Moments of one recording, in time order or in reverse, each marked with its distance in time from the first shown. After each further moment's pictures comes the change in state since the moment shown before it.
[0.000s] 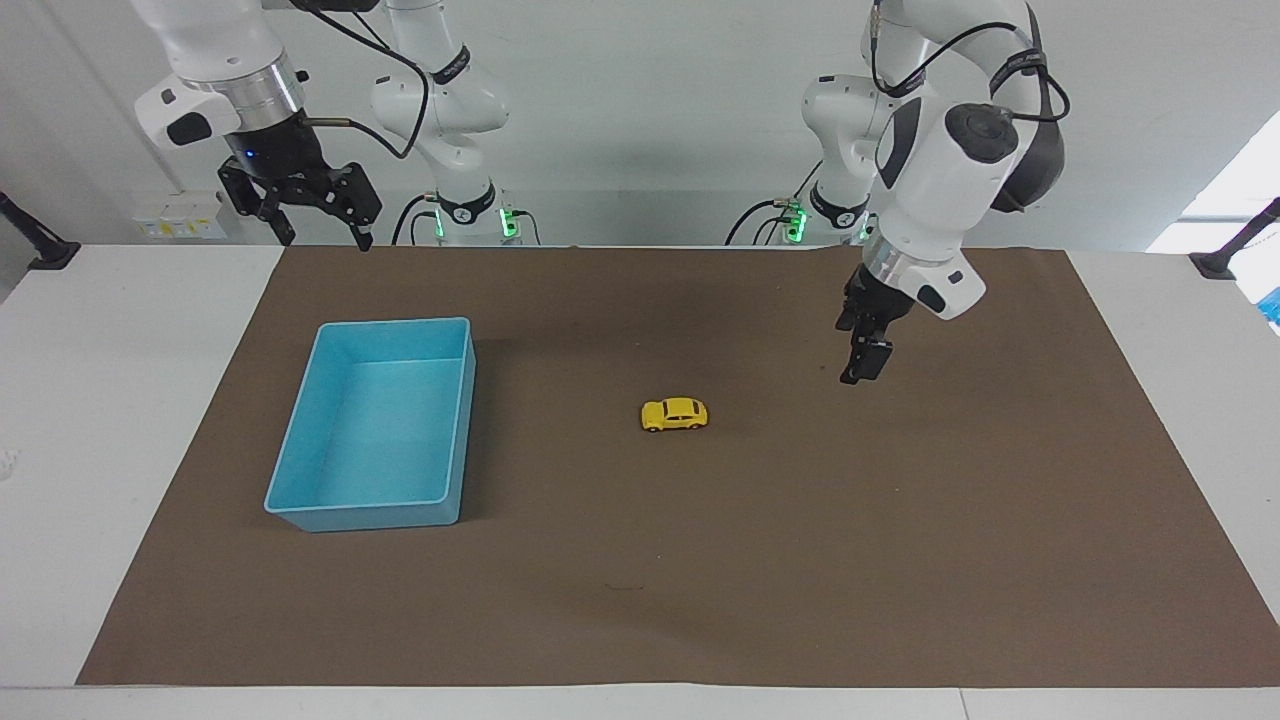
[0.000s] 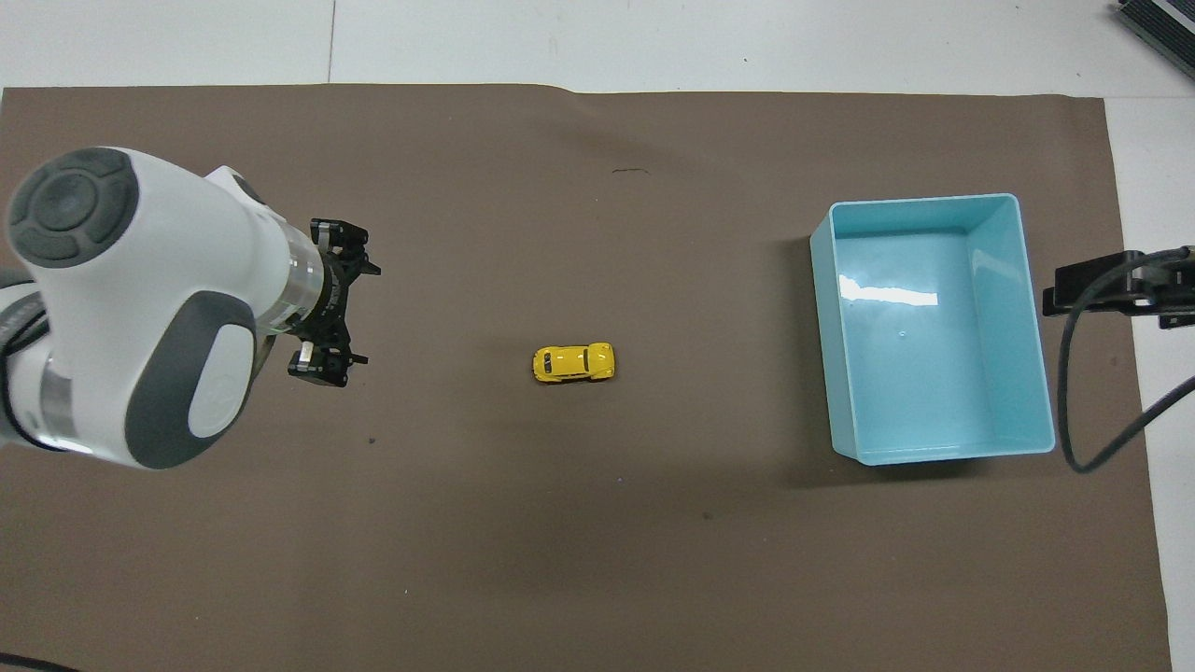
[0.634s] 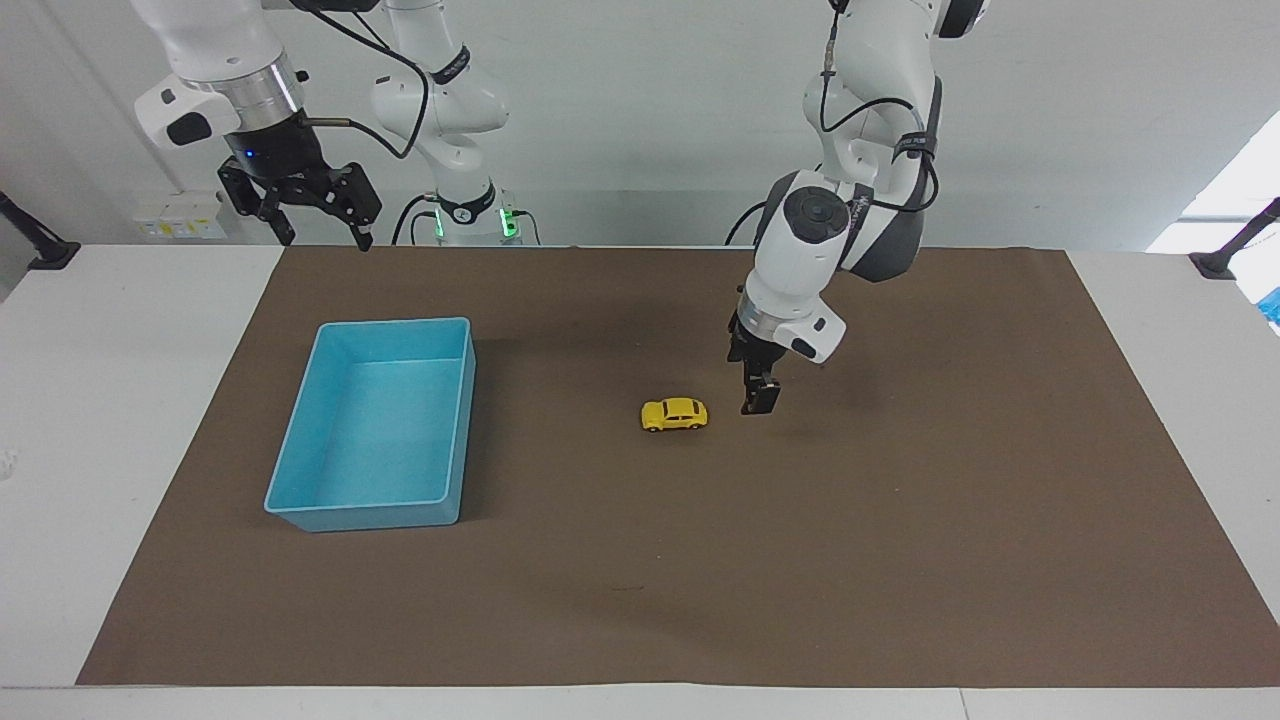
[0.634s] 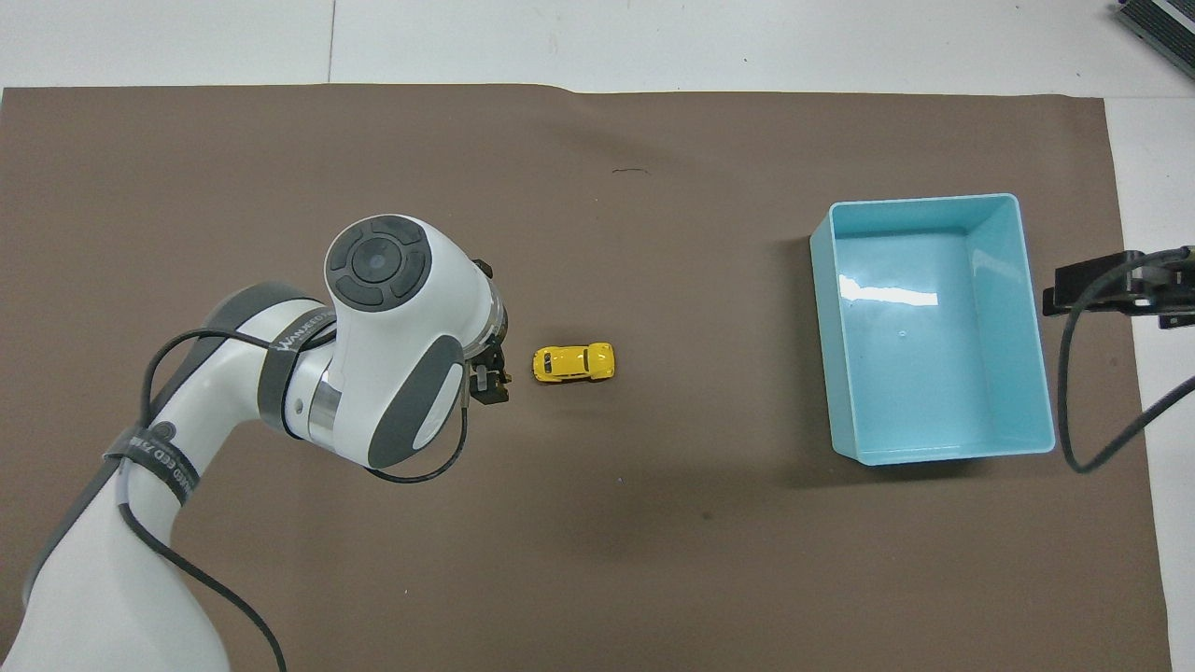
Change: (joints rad) left arm -0.188 0.166 -0.001 0.000 0.000 0.172 -0.413; right arm 0.000 0.000 0.000 0.000 0.000 0.000 0.000
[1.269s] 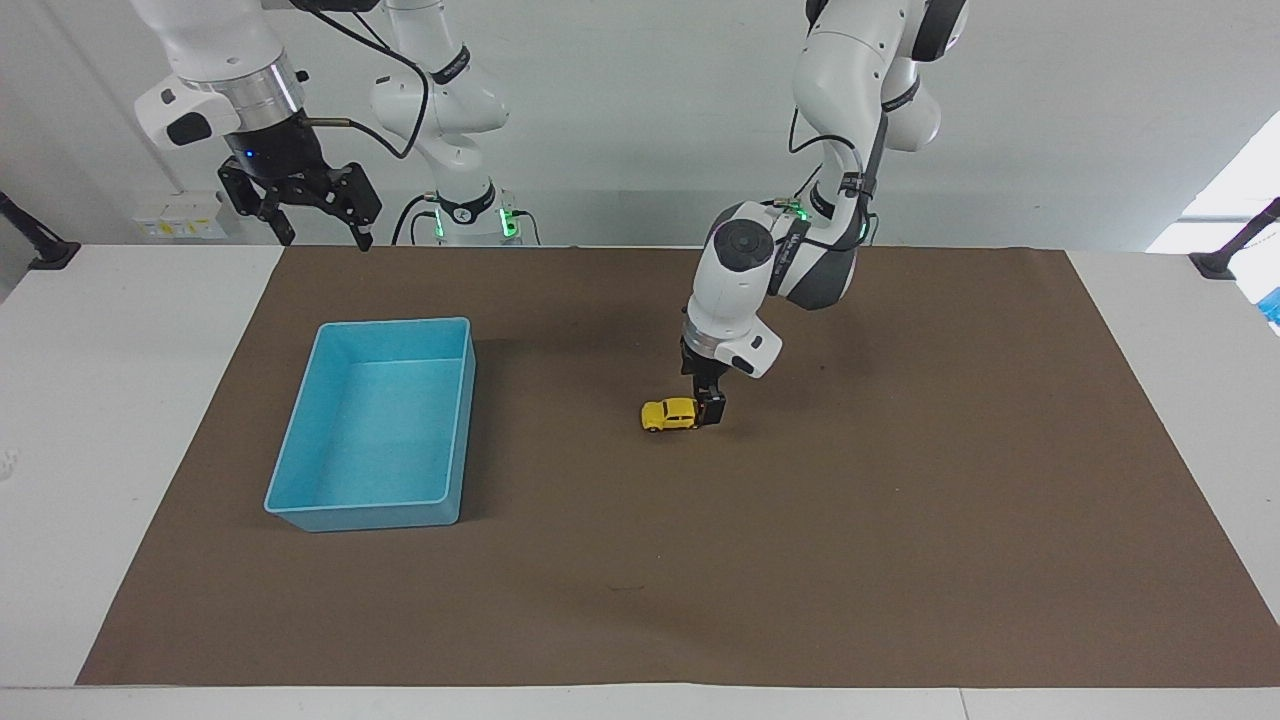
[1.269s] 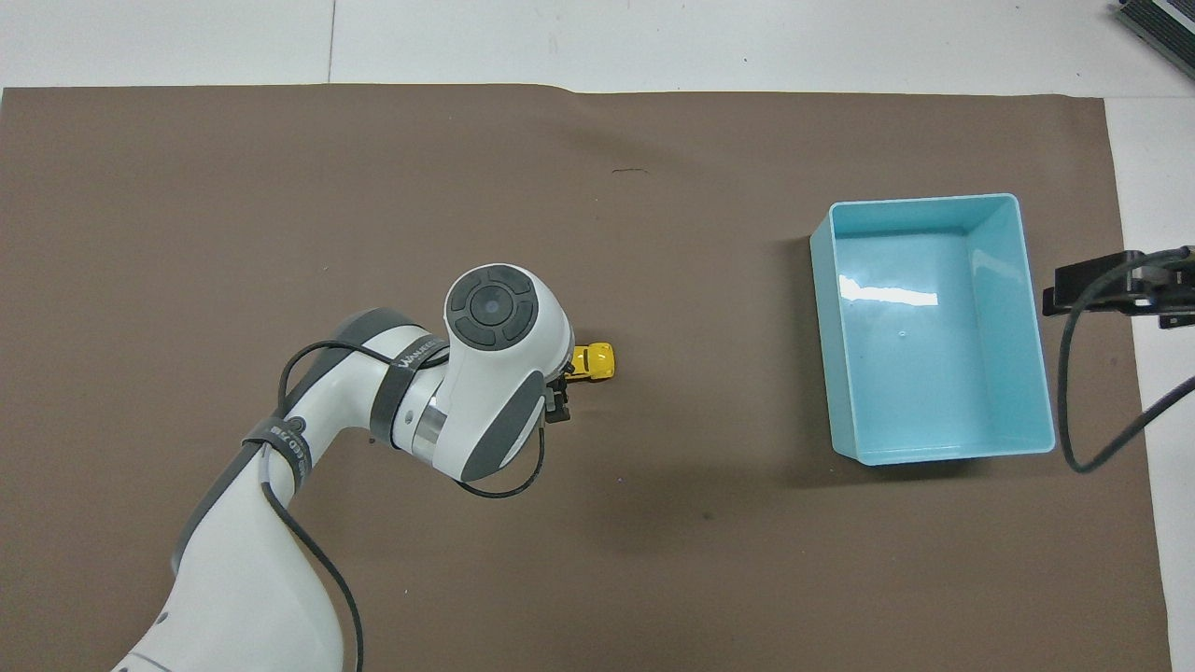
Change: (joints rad) left arm -0.105 0.131 0.000 0.005 0.000 0.124 -0.105; right arm 0.000 0.000 0.000 0.000 0.000 0.000 0.000
